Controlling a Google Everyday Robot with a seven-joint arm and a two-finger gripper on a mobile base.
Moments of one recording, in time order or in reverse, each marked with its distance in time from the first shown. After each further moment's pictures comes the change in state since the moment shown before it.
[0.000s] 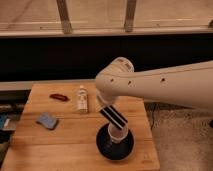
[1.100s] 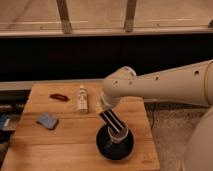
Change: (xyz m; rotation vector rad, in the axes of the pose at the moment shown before) arm -0.003 -0.012 0.052 -0.081 -0.006 0.093
